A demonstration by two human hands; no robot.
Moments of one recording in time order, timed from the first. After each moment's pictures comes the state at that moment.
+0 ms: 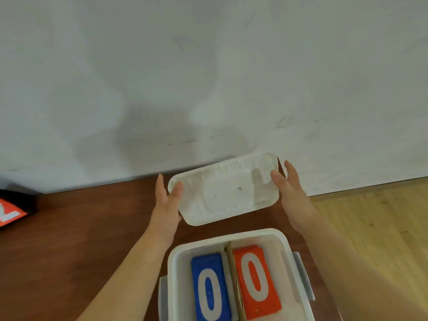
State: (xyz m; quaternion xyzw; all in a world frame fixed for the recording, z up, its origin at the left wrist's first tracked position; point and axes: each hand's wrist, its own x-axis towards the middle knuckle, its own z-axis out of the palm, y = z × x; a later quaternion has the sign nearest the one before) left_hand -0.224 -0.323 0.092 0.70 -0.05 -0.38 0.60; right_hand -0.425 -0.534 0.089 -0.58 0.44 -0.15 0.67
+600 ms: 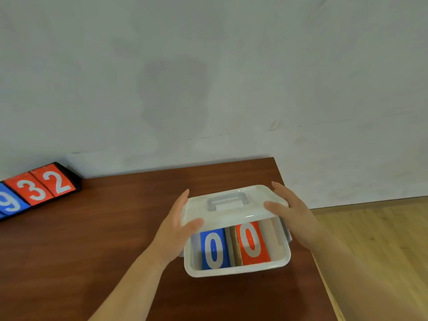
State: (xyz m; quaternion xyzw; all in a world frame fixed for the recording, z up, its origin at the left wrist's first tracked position) left_hand -0.343 -0.185 0.141 0.77 -0.29 -0.33 0.47; right_hand -0.543 -0.422 0.140 -0.70 0.36 -0.09 0.61
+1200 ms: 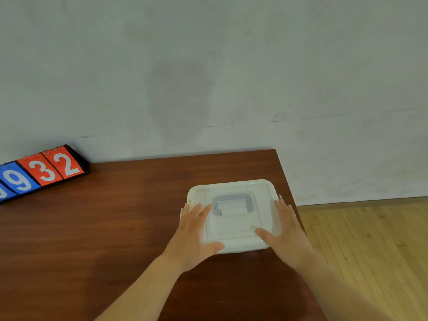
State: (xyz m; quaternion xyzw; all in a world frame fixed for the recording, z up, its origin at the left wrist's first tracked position) left_hand -0.396 -0.158 0.096 0.85 -0.40 -0.27 0.20; right_hand -0.589 -0.363 0.079 -0.83 0.39 -0.04 0.39
